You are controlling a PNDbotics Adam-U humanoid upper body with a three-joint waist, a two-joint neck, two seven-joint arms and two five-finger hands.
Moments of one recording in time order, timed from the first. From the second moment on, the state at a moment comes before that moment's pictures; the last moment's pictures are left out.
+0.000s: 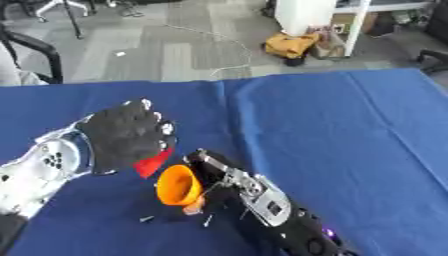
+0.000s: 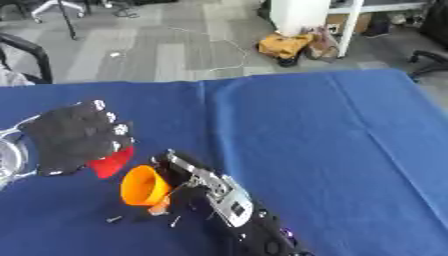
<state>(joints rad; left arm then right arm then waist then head) -0.85 0.44 -0.58 -1.65 -1.68 -0.50 -0.17 -0.70 -0.04 0.30 -0.93 0.23 -0.40 0.29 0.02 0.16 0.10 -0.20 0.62</state>
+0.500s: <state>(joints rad) -0.81 0.44 -0.53 -1.64 -1.65 -0.46 -0.13 -0.70 -0.04 0.29 -0.93 0.23 -0.40 0.27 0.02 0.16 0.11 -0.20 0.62</state>
